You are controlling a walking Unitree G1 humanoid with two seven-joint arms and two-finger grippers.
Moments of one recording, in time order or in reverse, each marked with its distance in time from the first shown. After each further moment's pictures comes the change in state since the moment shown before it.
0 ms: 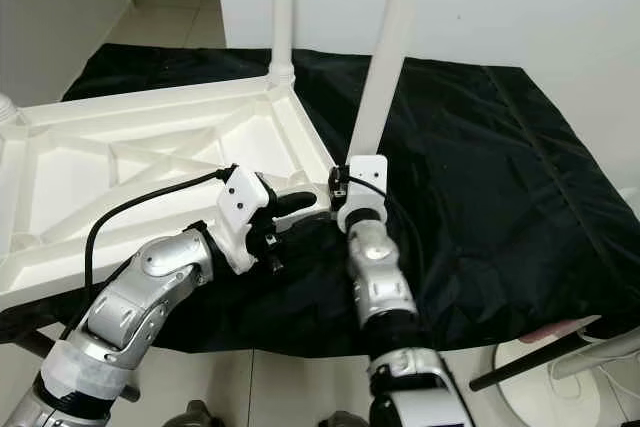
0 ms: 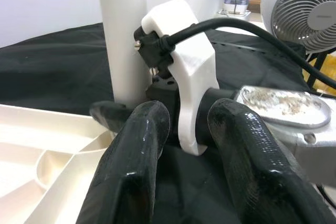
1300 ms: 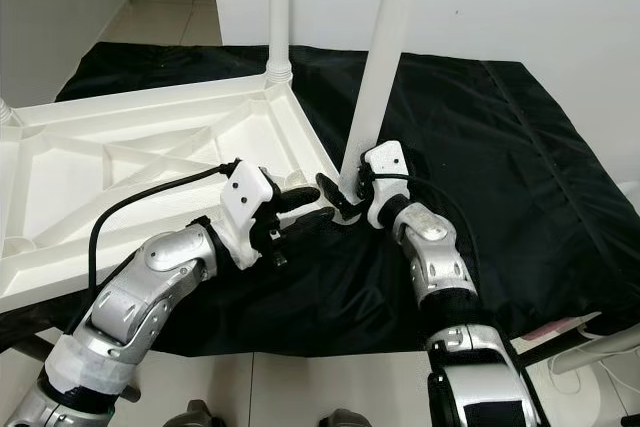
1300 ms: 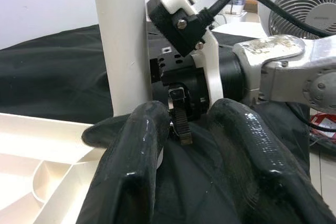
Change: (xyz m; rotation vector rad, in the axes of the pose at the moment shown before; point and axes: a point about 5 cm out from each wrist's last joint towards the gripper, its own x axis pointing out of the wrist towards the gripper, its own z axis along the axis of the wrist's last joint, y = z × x) left arm 0.004 0.001 0.005 0.007 -0.007 -0.008; right arm 0.017 -0.045 0.021 -0.190 0.009 0.638
